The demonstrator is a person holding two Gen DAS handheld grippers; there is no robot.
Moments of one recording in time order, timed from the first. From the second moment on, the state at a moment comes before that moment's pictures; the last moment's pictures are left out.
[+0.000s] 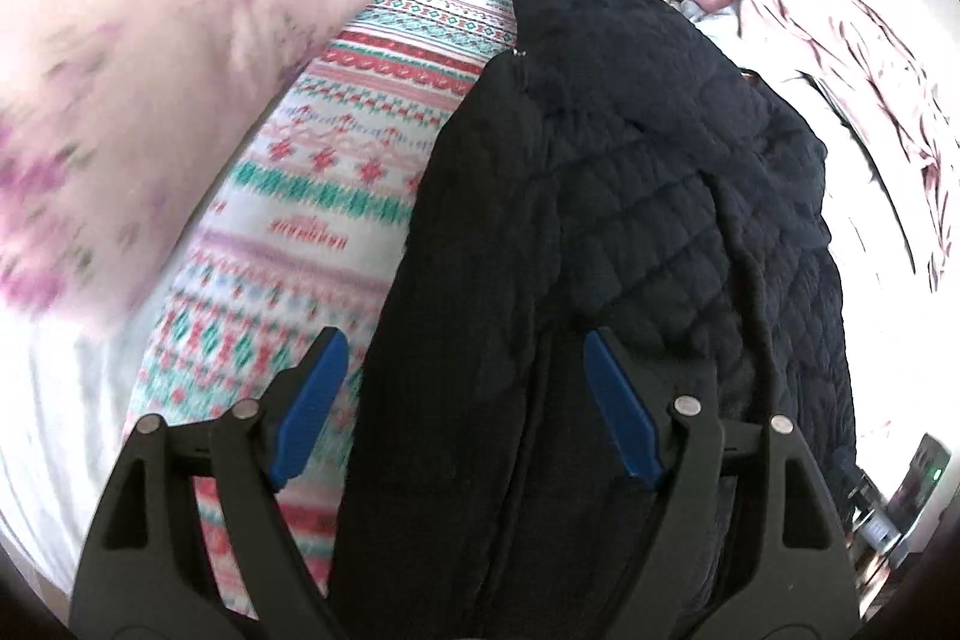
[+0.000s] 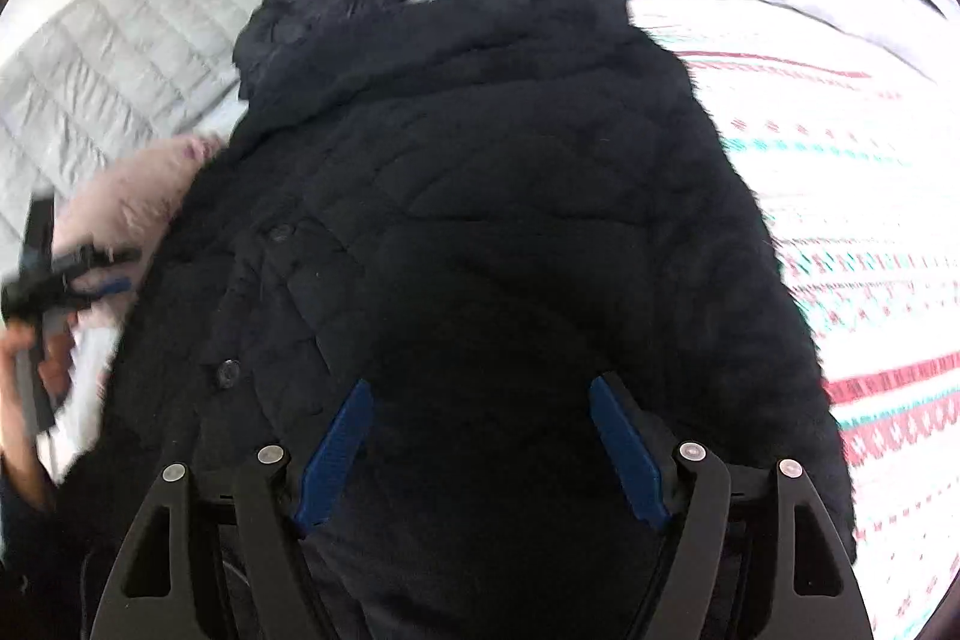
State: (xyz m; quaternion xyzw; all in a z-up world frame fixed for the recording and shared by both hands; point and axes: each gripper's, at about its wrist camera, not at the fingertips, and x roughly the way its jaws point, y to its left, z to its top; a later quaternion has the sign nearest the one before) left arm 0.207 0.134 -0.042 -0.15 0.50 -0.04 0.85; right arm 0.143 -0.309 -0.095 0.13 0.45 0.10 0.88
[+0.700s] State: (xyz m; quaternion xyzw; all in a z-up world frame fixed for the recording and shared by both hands) left arm 0.057 0.179 -0.069 -0.20 0.51 -0.03 0.83; right arm 0.046 -0.399 -0.098 0.26 0.45 0.05 0.86
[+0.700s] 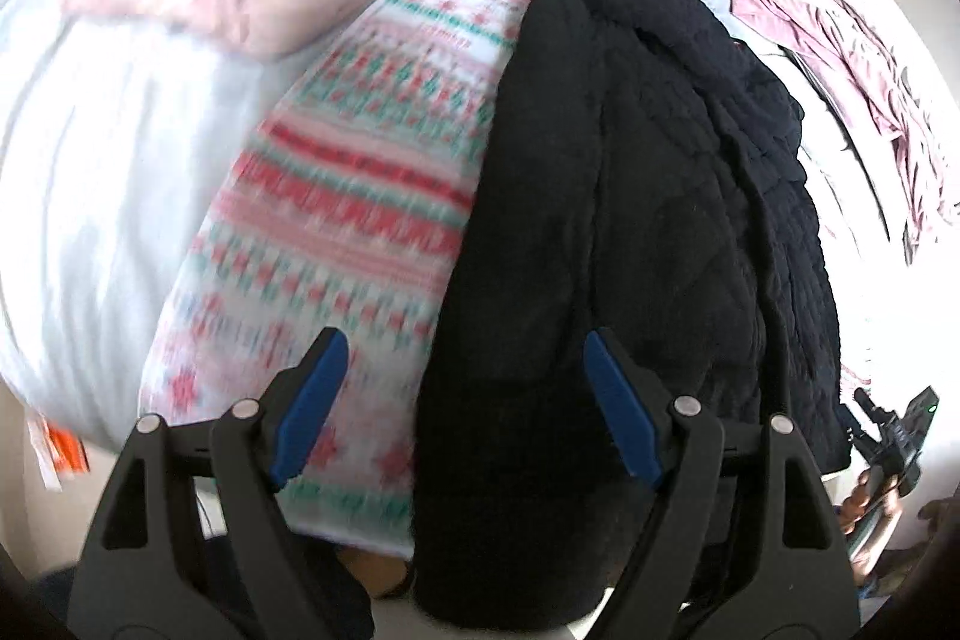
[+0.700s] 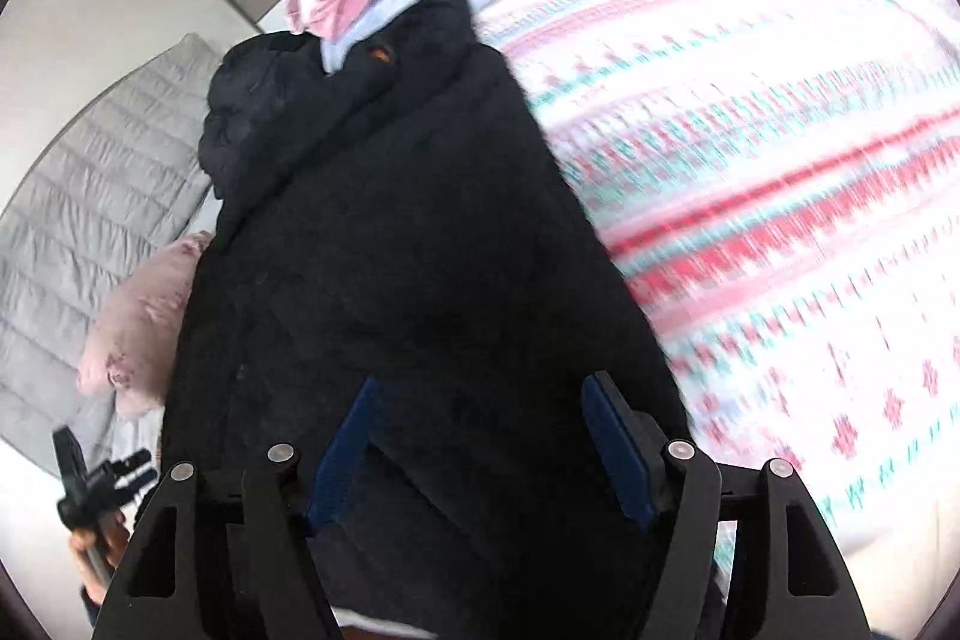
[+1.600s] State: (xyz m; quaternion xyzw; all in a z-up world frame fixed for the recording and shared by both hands) left arm -0.001 0.154 -0.092 -0.25 0.49 -0.09 0.83; right arm -0.049 -0.439 -0.121 0.45 0.35 0.06 0.82
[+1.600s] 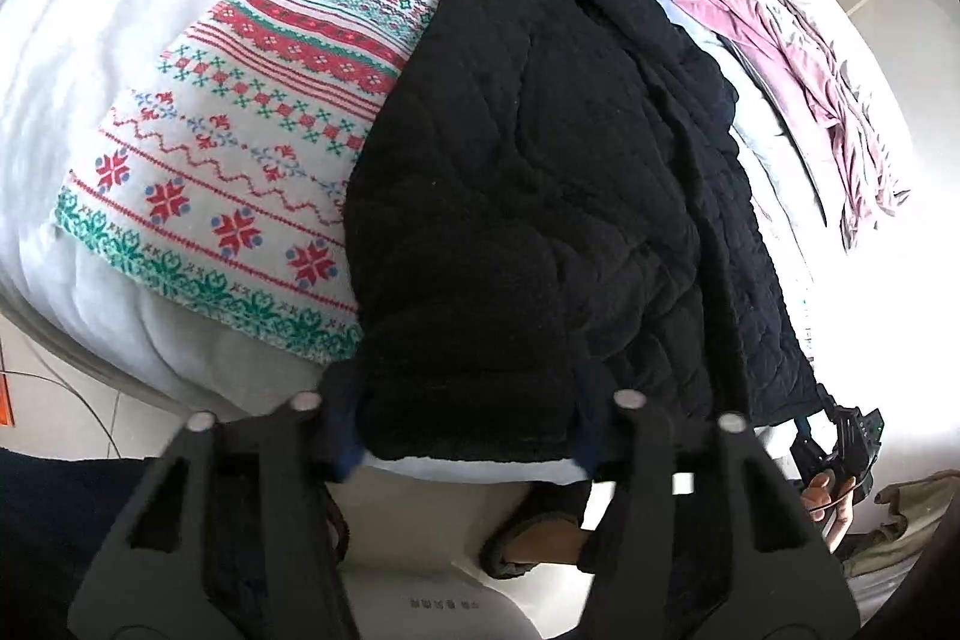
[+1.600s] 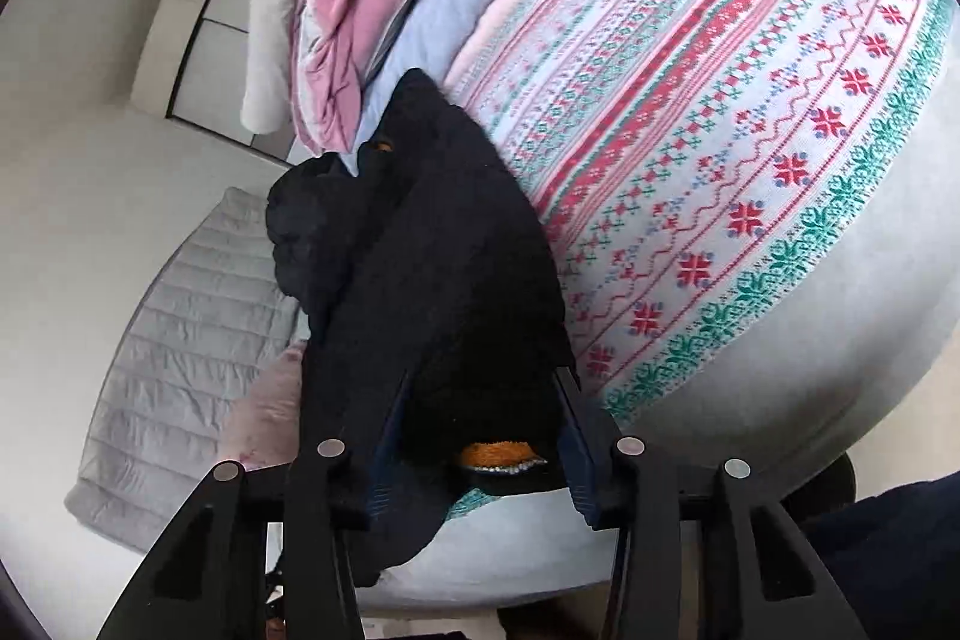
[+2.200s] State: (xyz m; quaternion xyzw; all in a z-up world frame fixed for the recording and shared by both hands) left arm -0.004 0.140 -0.075 -0.20 0.45 -0.08 0.87; right arm -0.047 -0.422 -0.116 0.43 0.33 0.05 0.84
